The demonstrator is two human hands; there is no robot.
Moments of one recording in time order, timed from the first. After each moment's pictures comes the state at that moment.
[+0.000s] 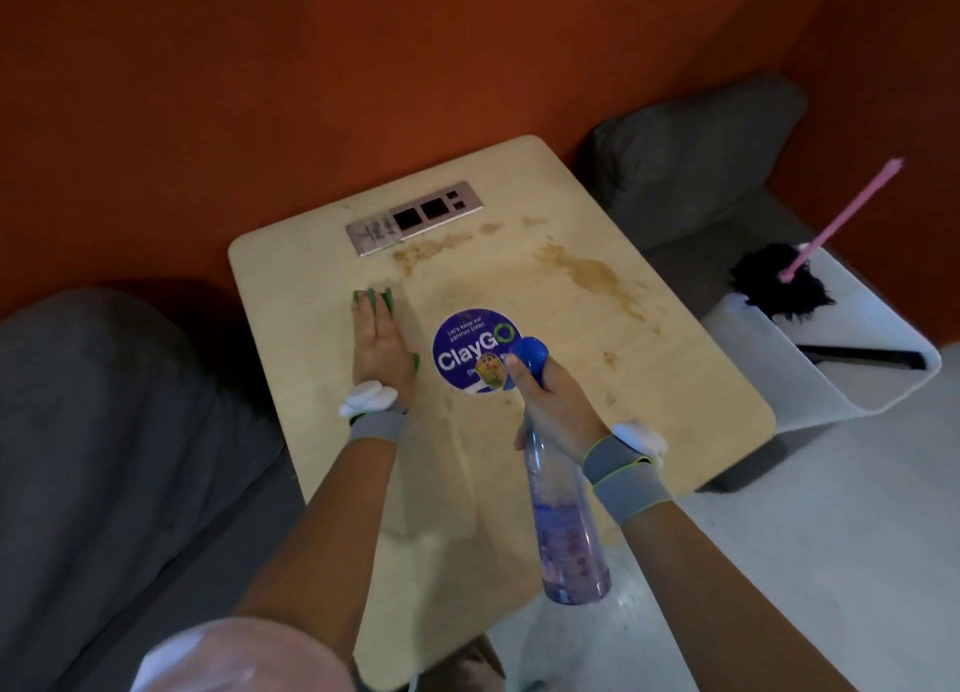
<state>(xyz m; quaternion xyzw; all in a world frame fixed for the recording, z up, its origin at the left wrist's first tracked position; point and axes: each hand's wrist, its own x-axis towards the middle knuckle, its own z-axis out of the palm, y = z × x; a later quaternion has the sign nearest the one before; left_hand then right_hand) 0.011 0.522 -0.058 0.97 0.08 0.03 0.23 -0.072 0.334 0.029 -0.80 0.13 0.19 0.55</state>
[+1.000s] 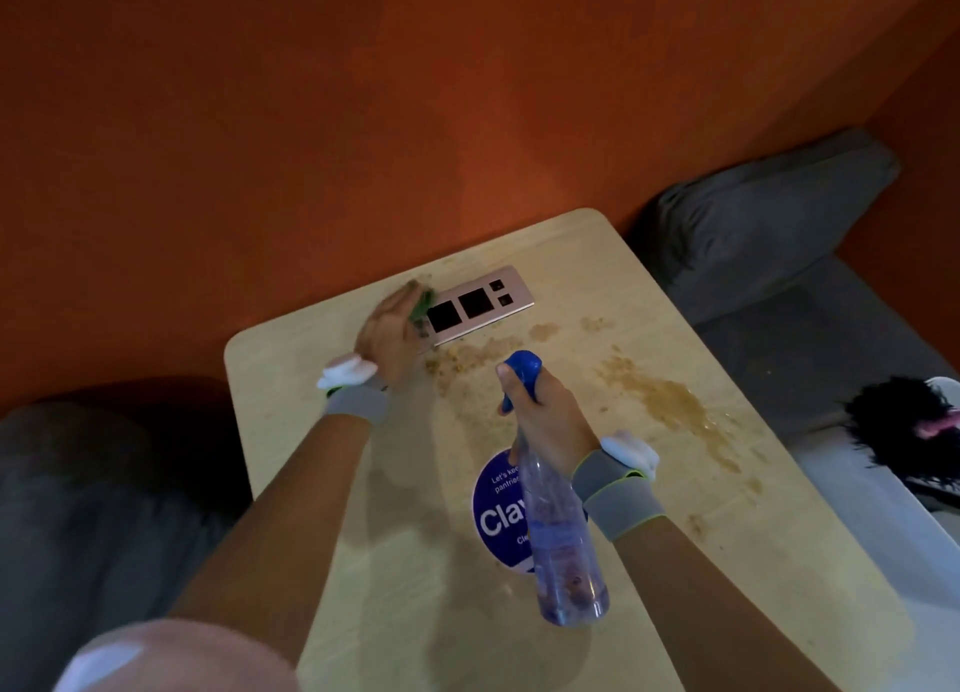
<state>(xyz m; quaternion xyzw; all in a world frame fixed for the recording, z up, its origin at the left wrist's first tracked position) 0.223 0.576 -0.077 0.97 -0.05 0.01 0.23 0.111 0.378 -0.008 -0.83 0.11 0.17 0.51</state>
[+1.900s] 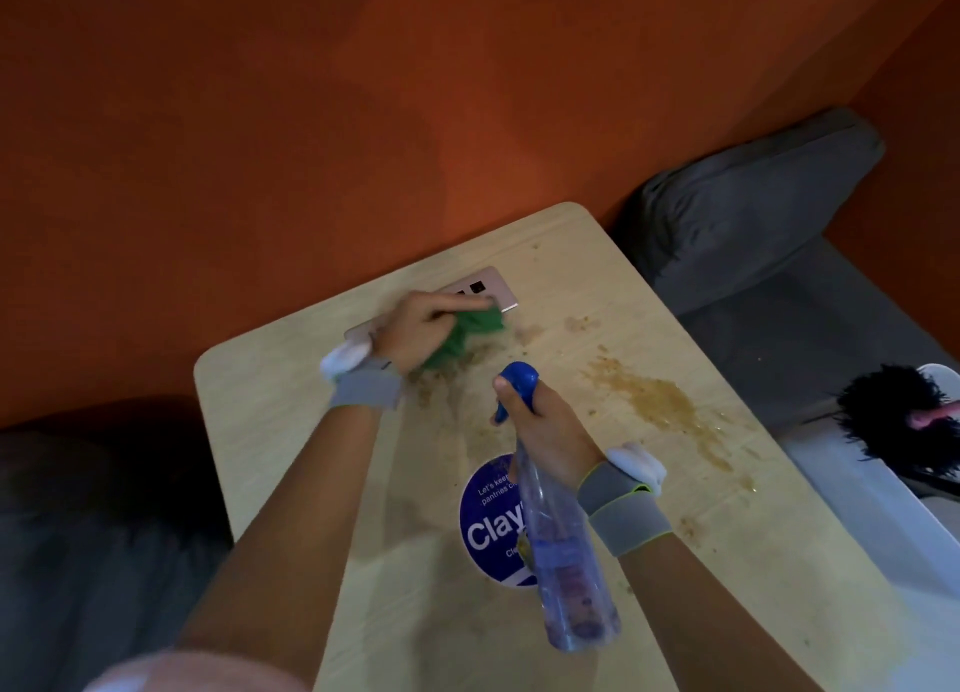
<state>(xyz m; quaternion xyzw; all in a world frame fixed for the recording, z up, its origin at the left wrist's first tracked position) 0.230 0.522 -0.024 0.84 -0.11 -0.17 0.51 0.111 0.363 -0.016 -0.81 0.13 0.21 0.53</state>
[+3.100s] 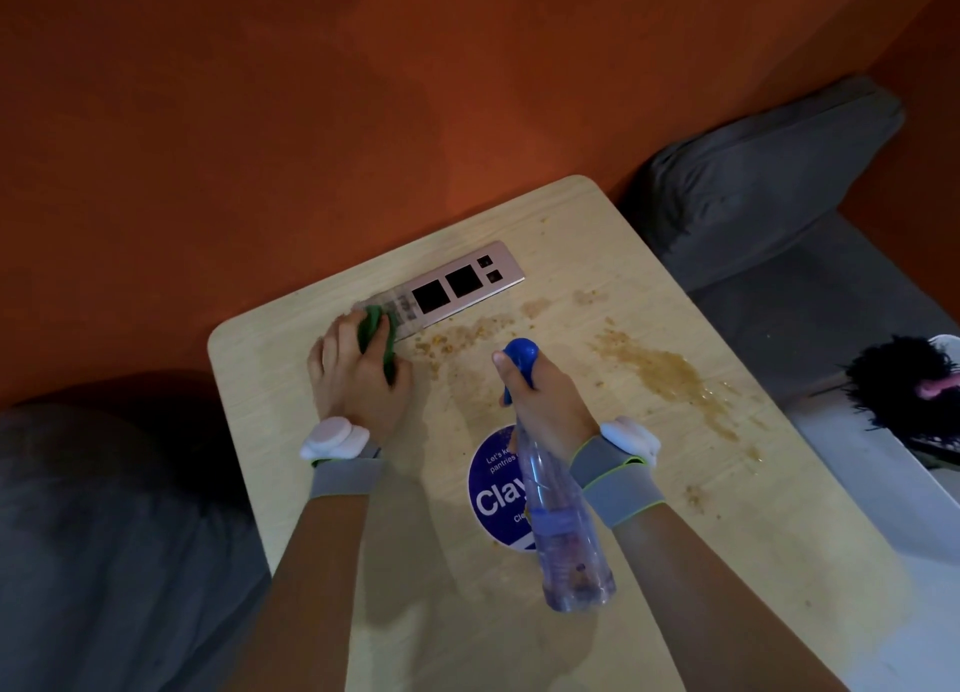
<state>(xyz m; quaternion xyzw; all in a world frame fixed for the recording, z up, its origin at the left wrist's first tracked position) 0.143 0.578 -0.066 0.99 0.00 0.04 0.11 0.108 0.372 -0.014 -0.85 0.12 0.17 0.49</state>
